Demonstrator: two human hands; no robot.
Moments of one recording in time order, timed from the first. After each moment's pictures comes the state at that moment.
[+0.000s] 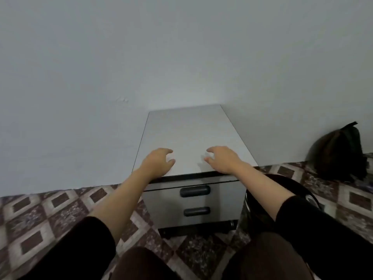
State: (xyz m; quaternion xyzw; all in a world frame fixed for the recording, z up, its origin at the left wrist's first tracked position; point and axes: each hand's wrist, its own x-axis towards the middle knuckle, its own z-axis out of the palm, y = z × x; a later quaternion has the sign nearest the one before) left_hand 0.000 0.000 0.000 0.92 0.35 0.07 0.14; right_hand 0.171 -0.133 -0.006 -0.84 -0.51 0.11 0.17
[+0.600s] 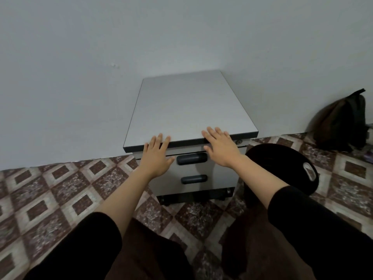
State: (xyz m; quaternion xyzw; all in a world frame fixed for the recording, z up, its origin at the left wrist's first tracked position) left_hand -0.021 -0.028 -0.081 0.93 0.36 0.01 0.05; right_hand 0.157 -0.155 -0.077 -0.82 -0.56 0.05 0.08
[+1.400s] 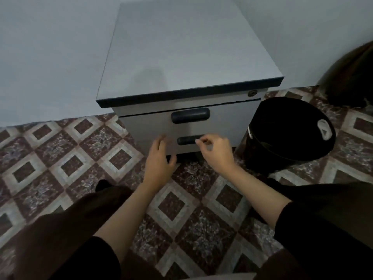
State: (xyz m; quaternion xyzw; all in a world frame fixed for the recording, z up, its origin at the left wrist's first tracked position) left_hand -0.043 -0.077 -0.207 0.87 0.37 0.19 0.24; right_hand 0.101 -0.169 -0.201 -0.81 -0.43 0.11 0.39
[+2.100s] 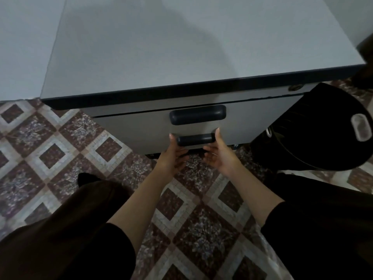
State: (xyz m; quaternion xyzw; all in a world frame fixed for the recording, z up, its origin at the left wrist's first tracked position) left_hand 0.023 -0.024 -0.289 0.39 0.56 0.08 0.73; right_hand 0.143 -0.112 -0.293 -0.60 0.11 0.54 0.58
